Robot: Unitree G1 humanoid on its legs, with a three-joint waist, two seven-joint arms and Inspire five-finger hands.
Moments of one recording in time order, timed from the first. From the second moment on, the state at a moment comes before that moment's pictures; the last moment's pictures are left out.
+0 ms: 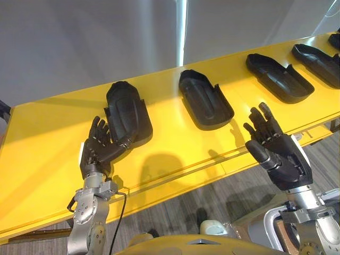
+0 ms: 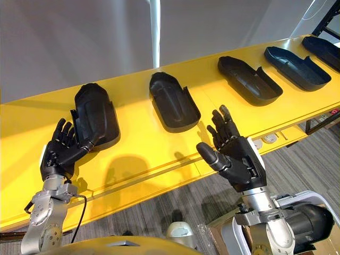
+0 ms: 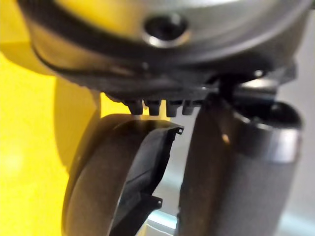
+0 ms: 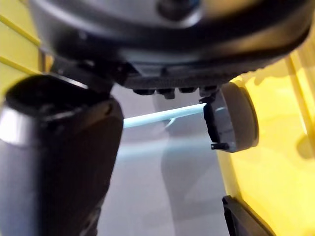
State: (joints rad) left arm 0.35 0.16 0.08 -0.27 -0.48 -0.06 0.14; right arm 0.54 -0.23 -0.31 -0.51 0.59 -0.04 0.53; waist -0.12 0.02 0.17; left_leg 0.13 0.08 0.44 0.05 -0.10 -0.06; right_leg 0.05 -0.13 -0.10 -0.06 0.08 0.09
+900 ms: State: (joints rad) left arm 0.36 0.20 0.12 -0.33 -0.34 -0.13 0.34; right arm 0.59 -0.31 -0.21 -0.36 0.54 0.04 0.47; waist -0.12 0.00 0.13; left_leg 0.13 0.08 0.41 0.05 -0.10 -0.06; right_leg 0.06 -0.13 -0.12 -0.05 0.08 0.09
